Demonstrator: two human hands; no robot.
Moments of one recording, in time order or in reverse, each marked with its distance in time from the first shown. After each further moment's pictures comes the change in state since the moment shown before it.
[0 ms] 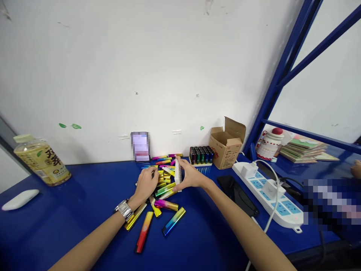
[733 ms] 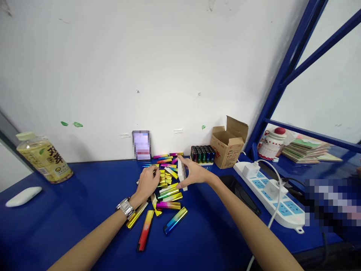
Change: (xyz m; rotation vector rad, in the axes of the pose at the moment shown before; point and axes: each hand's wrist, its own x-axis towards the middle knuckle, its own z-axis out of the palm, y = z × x) left_hand -0.001 0.002 -0.001 0.007 -0.033 -0.016; right_hand -0.002 -0.005 -0.017 -0.077 -0.068 0.108
